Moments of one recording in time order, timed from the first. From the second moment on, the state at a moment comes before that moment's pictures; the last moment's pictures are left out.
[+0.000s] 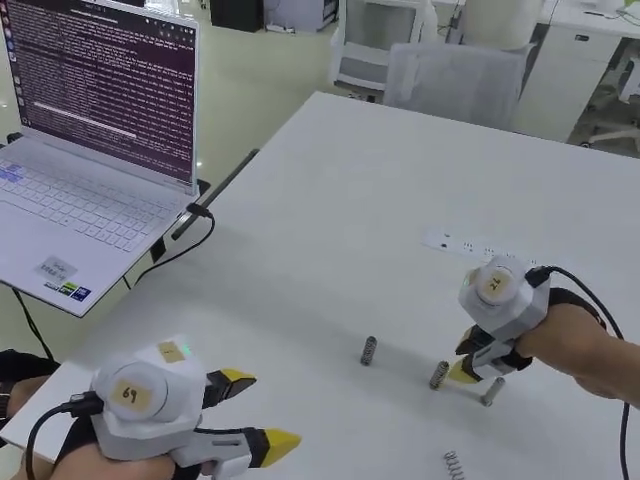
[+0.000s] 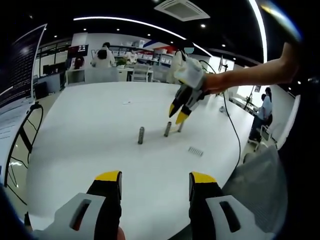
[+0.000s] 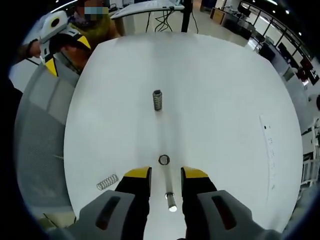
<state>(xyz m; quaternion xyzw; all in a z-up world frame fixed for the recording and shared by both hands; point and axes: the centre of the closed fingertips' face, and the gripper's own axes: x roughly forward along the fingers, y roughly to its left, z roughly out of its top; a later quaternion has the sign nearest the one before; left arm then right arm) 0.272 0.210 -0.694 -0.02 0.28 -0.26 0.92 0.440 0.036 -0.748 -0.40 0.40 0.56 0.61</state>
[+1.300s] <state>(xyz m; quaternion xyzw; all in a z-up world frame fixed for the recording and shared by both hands) 0.282 0.203 -0.681 -0.01 0.27 -0.28 0.92 0.415 -0.012 -0.702 -0.15 0.37 0.50 0.77</state>
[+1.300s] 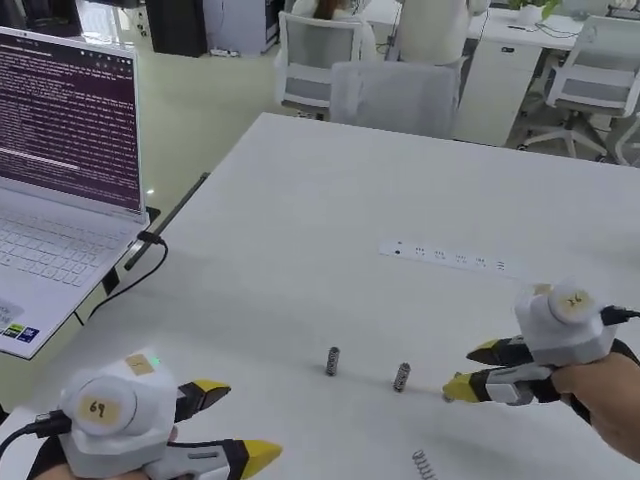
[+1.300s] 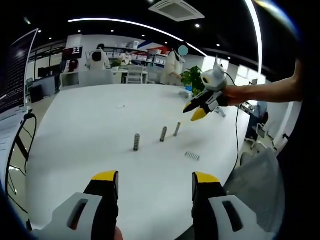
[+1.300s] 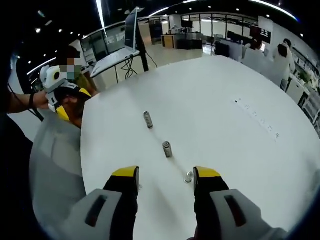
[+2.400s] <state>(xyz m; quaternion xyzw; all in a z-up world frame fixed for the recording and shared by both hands) 0.303 0.190 -0.678 -0.01 0.26 -0.30 0.92 0.360 -0.071 -0.684 -0.05 0.33 0.44 0.83</state>
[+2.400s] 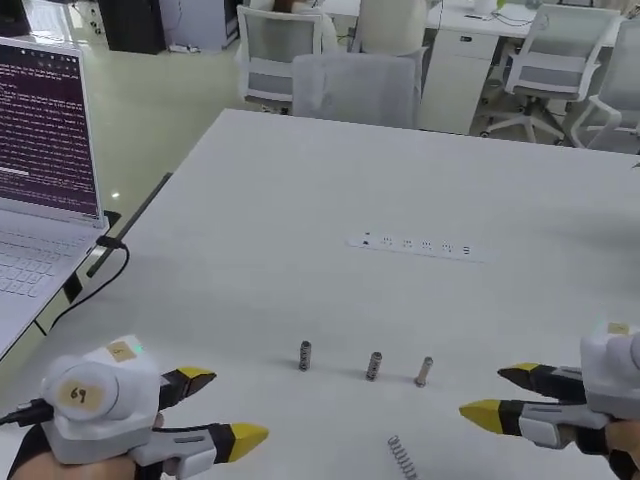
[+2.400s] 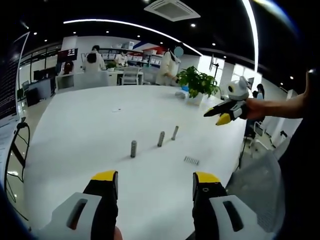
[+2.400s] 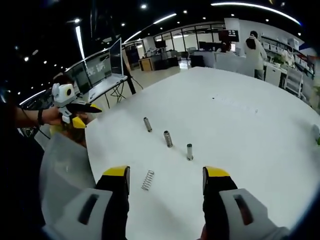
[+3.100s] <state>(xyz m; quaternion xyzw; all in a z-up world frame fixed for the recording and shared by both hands) 0.311 0.167 -0.682 0.00 0.27 -0.33 0.91 0.329 -0.085 -0.685 0.00 0.33 0.41 0.85</state>
